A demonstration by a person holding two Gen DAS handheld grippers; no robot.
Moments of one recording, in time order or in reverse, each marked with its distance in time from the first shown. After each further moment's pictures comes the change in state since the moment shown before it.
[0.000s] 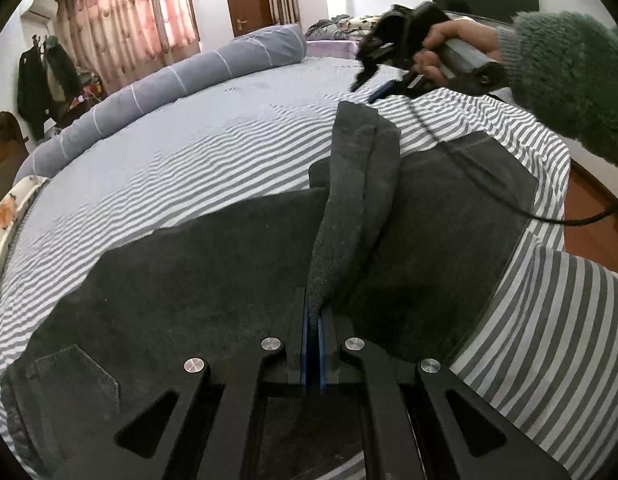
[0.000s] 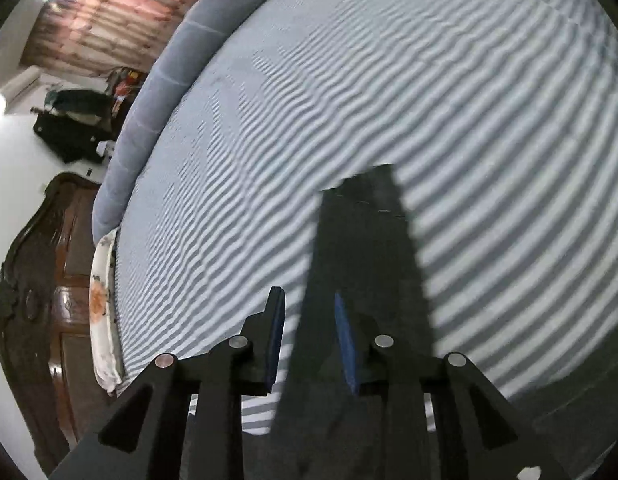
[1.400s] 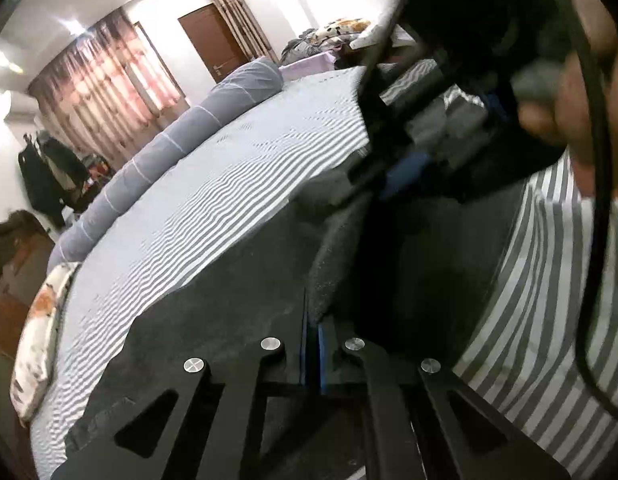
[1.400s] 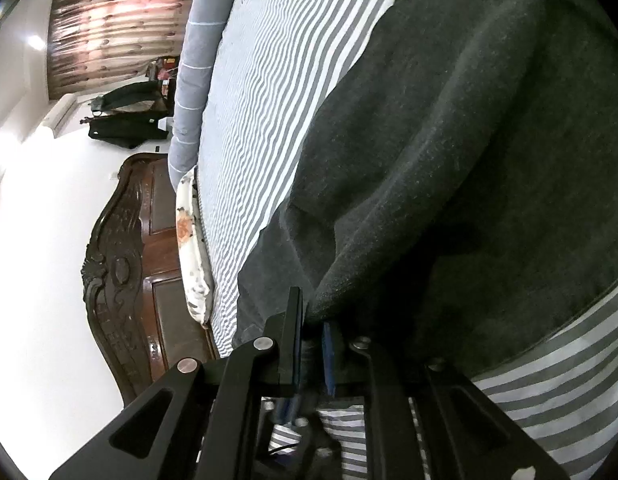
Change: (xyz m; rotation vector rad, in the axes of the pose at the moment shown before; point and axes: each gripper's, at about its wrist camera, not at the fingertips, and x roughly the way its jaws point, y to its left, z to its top) left arm -0.010 -0.049 0.004 0.271 -0.088 0.150; right arm -0.018 -0.004 -0.220 0.191 0.223 0.373
